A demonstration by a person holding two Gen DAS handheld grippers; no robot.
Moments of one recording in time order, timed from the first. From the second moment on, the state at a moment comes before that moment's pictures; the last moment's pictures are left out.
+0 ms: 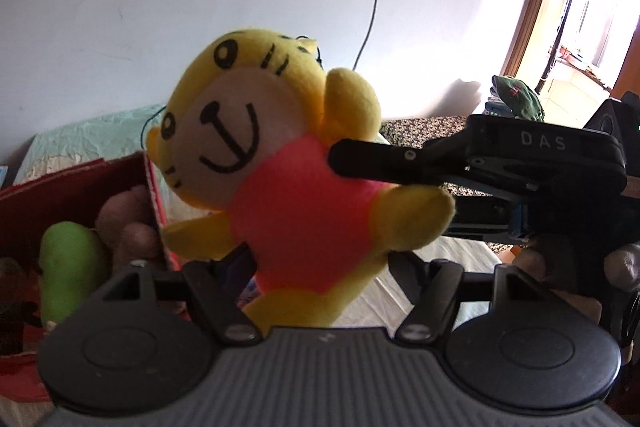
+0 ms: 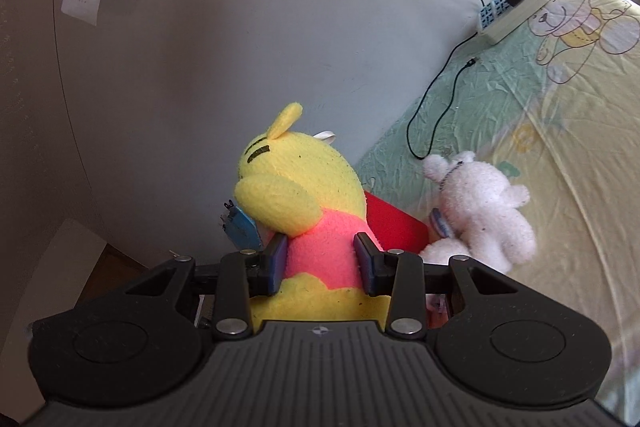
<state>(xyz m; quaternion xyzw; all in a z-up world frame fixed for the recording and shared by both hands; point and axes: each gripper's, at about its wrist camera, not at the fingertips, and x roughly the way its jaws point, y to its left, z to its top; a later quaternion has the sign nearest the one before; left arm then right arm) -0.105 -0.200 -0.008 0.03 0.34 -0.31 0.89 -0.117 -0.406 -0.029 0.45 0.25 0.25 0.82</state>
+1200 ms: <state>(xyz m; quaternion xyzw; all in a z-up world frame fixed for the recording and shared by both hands) -0.021 0.054 -0.053 0.02 0.38 -0.19 0.90 -0.019 -0.152 -0.061 0.42 0.34 0.23 0.81</state>
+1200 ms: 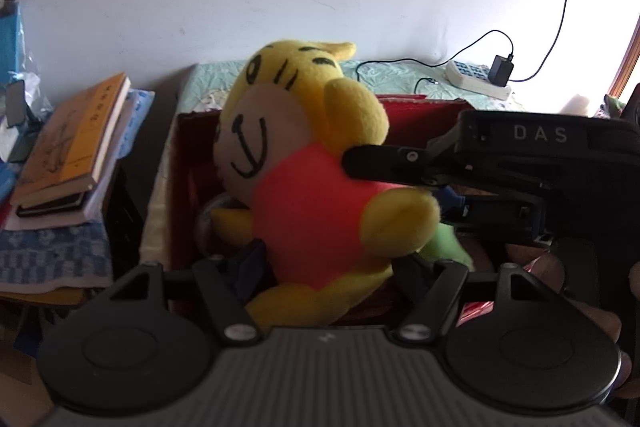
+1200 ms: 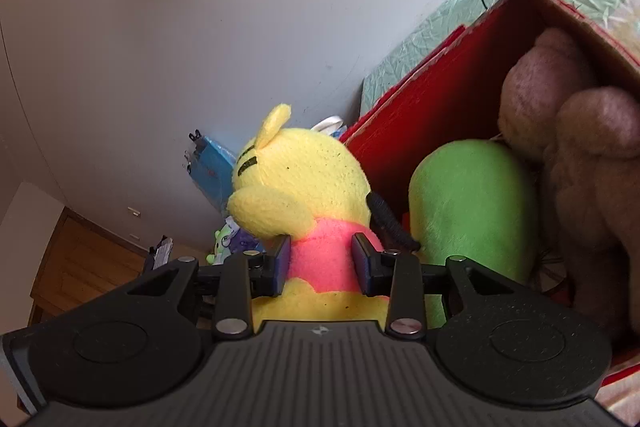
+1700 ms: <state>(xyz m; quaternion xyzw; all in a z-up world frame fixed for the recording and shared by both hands) -0.048 0.079 -0.048 0.01 0.37 -0.17 0.91 -0.021 -0.111 -0.056 0.30 0.39 0.29 0.82</state>
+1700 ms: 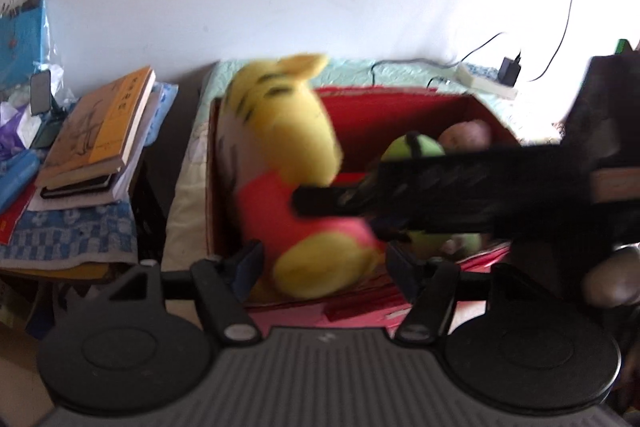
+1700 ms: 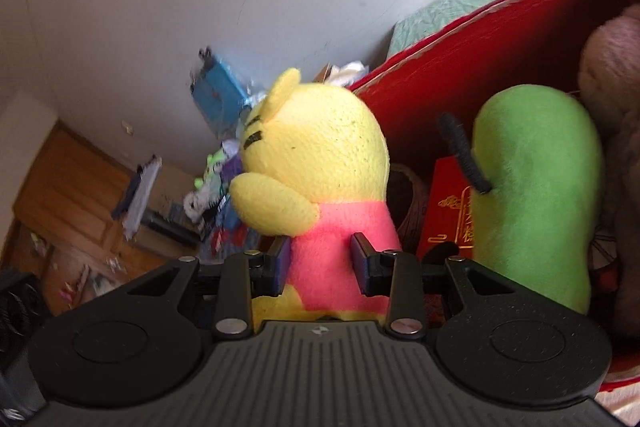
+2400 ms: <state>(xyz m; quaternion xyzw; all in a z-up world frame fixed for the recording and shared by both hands) -0.052 0.066 -0.035 0.00 0.36 -0.14 0.92 -0.032 -0.136 -0.047 0.30 0.36 0.29 0.84</state>
